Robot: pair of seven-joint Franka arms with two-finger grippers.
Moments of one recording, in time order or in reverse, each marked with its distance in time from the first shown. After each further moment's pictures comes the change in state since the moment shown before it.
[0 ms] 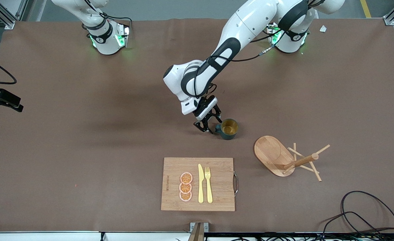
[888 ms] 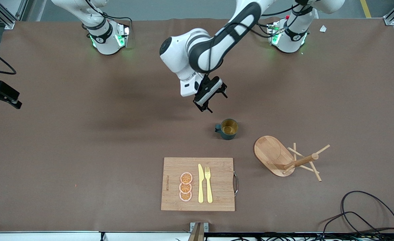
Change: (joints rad) left arm 0.005 -0.258 -0.037 -0.104 -0.237 -0.119 0.305; right arm 0.027 -0.069 0.014 -0.015 -0.001 0.065 -0.001
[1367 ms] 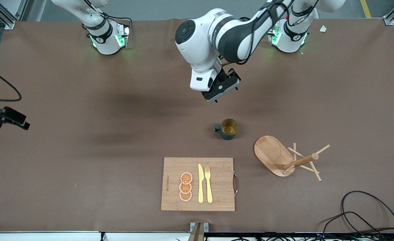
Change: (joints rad) left arm 0.115 -0.200 0.000 -0.003 -0.296 -0.047 0.484; right arm -0.009 0.078 -0.032 -0.023 0.107 0.056 0.018
